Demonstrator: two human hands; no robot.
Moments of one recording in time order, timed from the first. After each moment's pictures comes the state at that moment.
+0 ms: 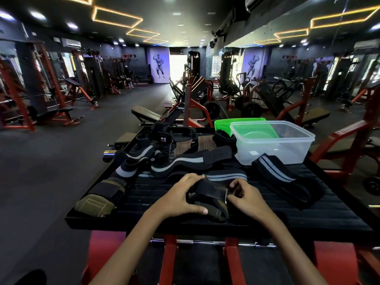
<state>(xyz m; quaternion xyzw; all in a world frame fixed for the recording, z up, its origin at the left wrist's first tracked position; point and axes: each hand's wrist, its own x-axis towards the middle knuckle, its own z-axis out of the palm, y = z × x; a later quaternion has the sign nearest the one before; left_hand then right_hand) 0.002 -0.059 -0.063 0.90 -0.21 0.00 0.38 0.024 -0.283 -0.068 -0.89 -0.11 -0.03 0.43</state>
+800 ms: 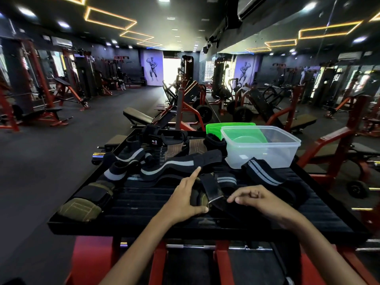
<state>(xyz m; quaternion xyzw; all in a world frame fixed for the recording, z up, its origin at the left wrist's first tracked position) 0.010 -0.097 -0.075 0.91 -0.14 0.03 0.38 0.004 -0.334 -0.033 -0.79 -0.20 0.15 0.57</state>
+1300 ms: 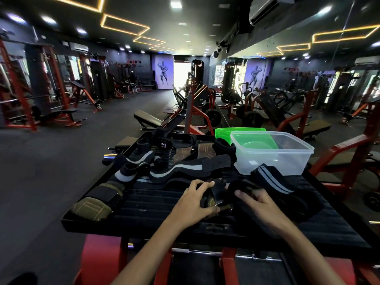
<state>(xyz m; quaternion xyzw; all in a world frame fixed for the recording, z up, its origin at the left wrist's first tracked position) 0.011 -0.103 -0.076 0.93 -0.14 0.08 0.33 0.009 -0.309 -0.047 -0.70 -0.23 0.04 0.67</state>
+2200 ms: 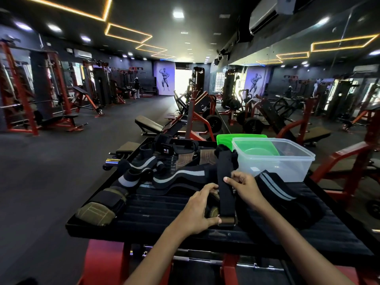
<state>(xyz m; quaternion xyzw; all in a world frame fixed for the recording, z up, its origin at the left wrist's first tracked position) 0.005 -0.104 -0.073 0.91 -0.19 0.08 0.37 0.084 -0.275 -0.046 -0.79 -0.19 -0.07 0.58</state>
